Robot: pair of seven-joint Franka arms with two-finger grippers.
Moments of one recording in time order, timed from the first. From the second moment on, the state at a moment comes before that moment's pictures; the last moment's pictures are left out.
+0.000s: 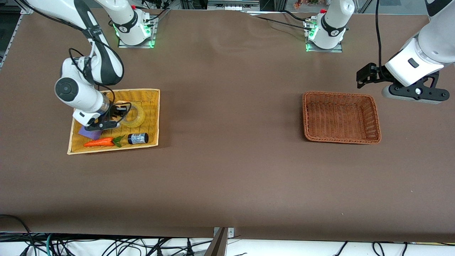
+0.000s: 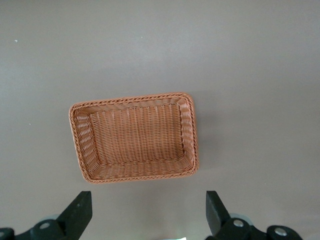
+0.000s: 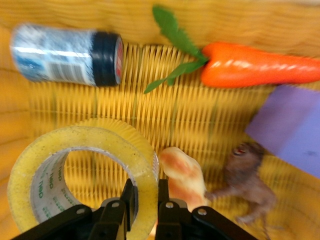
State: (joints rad) left arm -0.16 0.11 0.00 -1.43 0.01 1.43 -0.03; right arm 0.08 0.23 0.00 -2.16 -0.05 2.23 -0.04
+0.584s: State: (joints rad) left arm -0.16 0.11 0.00 -1.43 0.01 1.43 -0.03; right arm 0.13 0.21 0.15 -1.82 0.04 1.87 0.19
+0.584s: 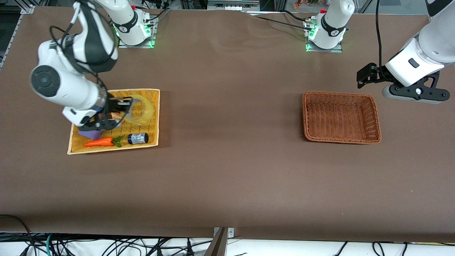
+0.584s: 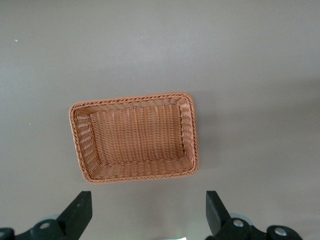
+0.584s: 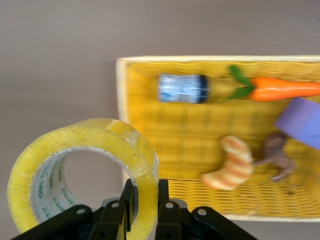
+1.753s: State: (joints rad) left arm -0.16 0.11 0.00 -1.43 -0.04 1.43 -0.03; right arm 0.61 0.71 0.18 -1.50 0.04 2.15 0.93
